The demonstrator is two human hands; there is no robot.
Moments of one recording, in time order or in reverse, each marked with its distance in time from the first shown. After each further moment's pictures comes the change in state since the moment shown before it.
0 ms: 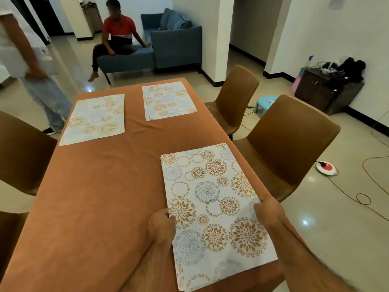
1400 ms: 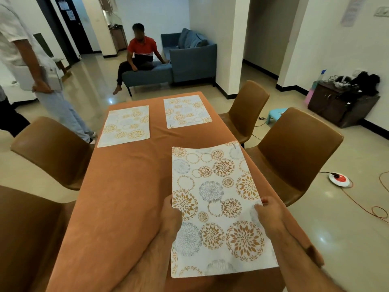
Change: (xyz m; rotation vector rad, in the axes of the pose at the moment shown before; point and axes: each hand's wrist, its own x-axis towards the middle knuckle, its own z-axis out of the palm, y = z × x) left_hand -0.054 0.010 -0.072 -0.474 -0.072 -0.062; right_hand -0.097 -0.015 -0.015 0.294 -0.033 -0.045
